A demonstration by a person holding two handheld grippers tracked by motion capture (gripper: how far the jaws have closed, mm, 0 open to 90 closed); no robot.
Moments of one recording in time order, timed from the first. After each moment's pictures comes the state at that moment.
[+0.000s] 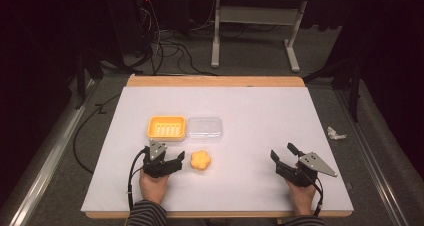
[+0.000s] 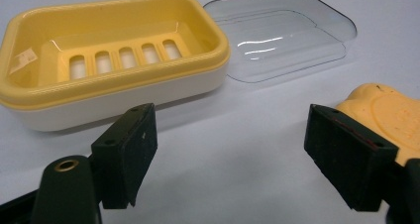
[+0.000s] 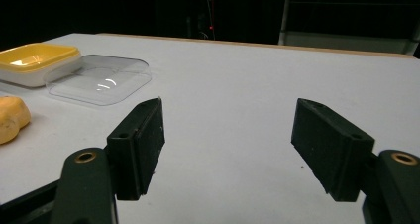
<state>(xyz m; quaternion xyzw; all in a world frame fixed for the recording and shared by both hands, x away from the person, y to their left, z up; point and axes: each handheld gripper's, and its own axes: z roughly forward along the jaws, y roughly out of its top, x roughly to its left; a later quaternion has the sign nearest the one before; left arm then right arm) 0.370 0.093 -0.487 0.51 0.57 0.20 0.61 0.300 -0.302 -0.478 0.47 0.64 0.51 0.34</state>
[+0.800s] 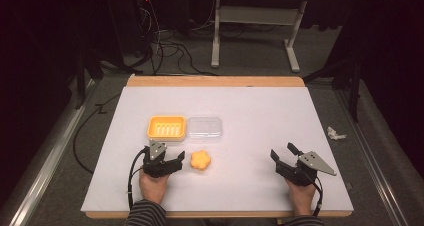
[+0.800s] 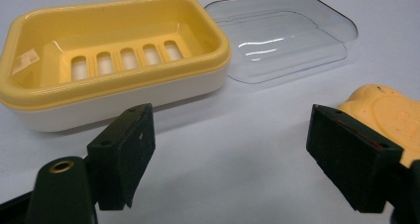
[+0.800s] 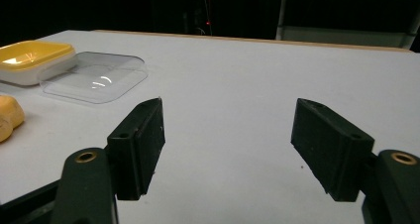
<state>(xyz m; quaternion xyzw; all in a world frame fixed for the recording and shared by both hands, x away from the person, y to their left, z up) 0.370 0.092 -0.487 0.51 0.57 0.21 0.61 0.302 -0.301 -0.478 0.48 0.64 0.50 0.33</state>
